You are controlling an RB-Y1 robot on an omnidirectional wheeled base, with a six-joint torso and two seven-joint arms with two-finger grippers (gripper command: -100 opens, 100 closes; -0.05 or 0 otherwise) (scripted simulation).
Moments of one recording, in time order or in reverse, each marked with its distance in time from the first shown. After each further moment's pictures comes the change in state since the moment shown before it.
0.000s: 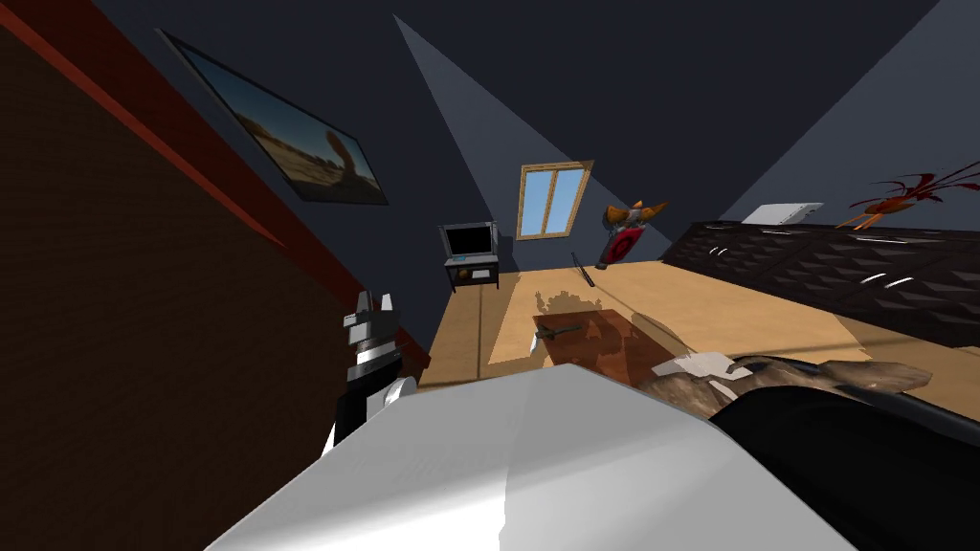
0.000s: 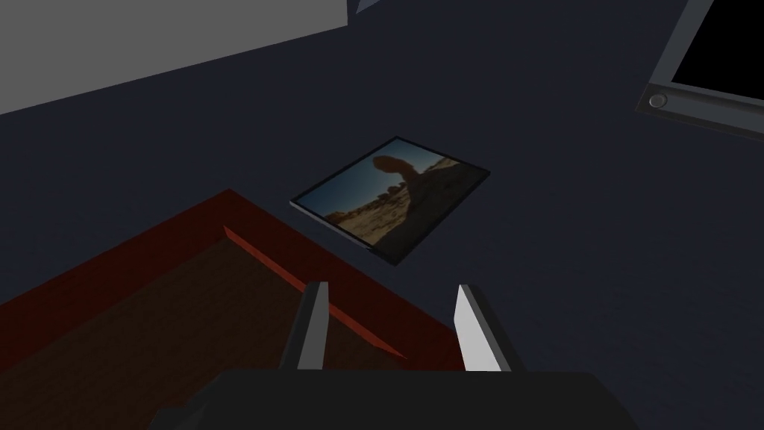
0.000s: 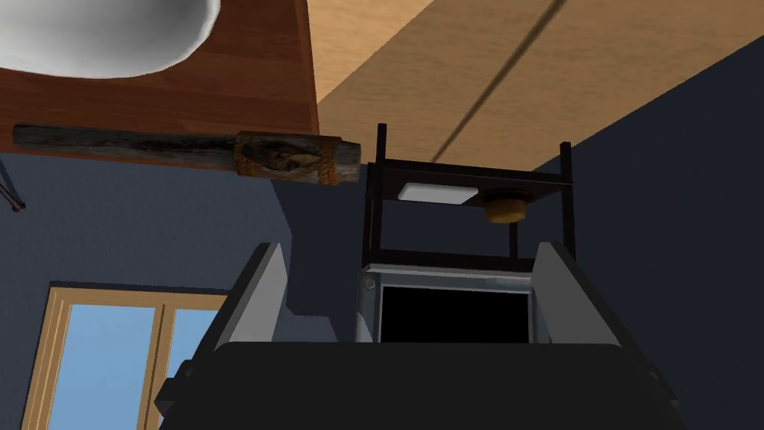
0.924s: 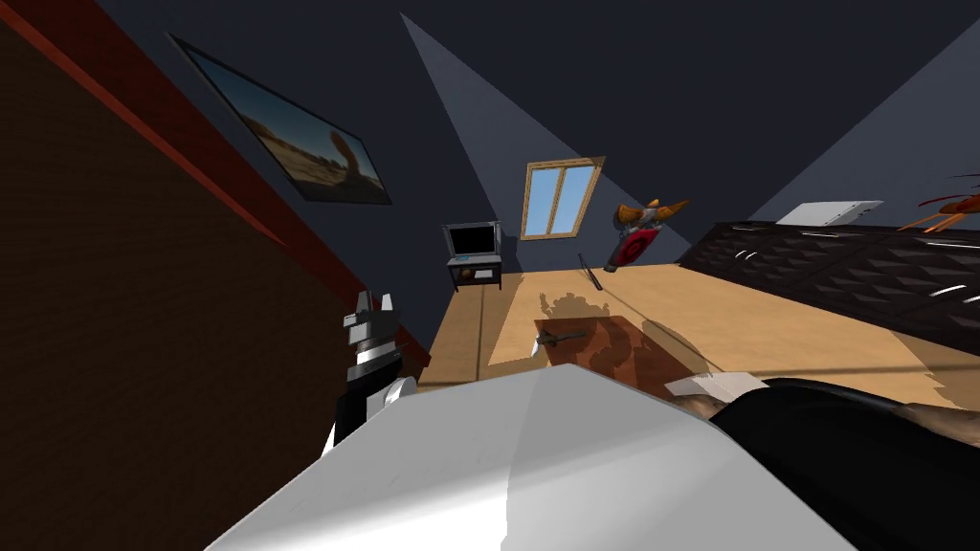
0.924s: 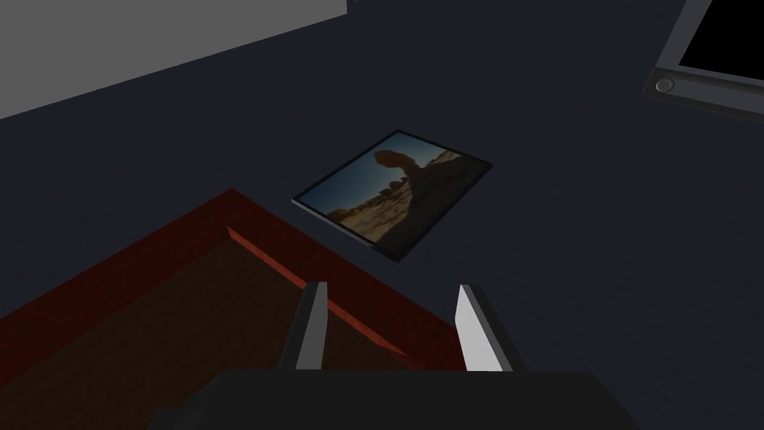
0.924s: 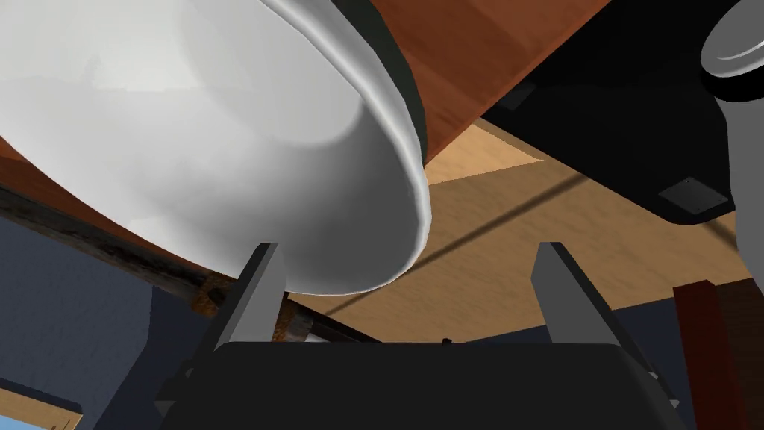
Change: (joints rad) left arm 0.000 0.000 0.000 0.000 0.000 0.000 0.000; right arm 0.017 -0.056 0.112 0.181 0.080 0.162 0.262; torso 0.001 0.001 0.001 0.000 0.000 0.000
